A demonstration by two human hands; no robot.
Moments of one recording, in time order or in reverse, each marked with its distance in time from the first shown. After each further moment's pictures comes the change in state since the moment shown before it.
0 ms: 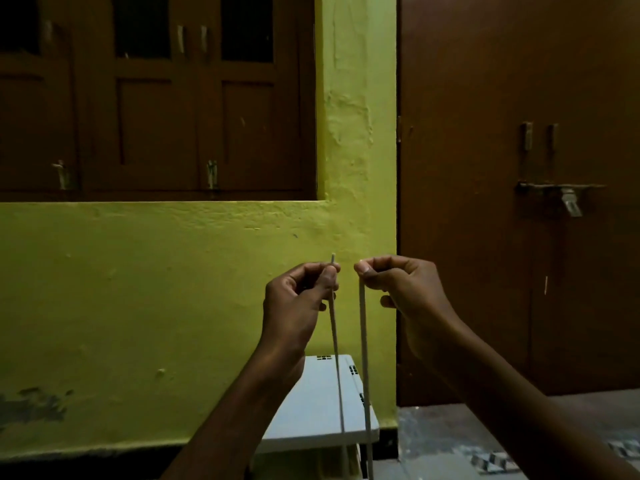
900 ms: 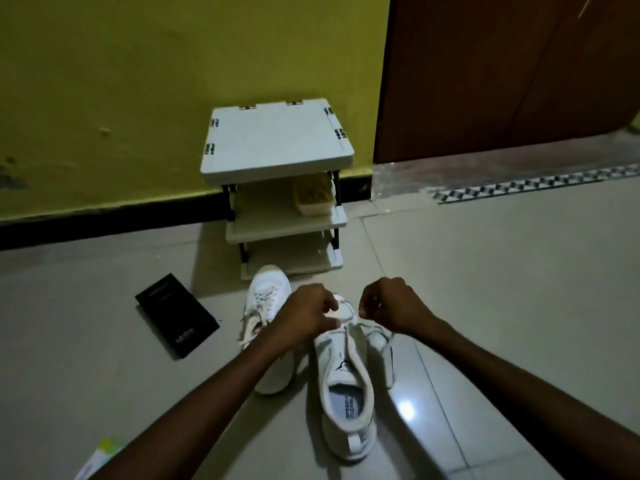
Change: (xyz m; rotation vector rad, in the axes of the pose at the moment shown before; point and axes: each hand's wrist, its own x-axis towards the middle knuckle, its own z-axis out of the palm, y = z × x) left_hand -0.230 -0.280 -0.042 1.015 -0.905 -0.462; right_hand -0.214 0.325 -0.062 -0.980 -0.641 0.469
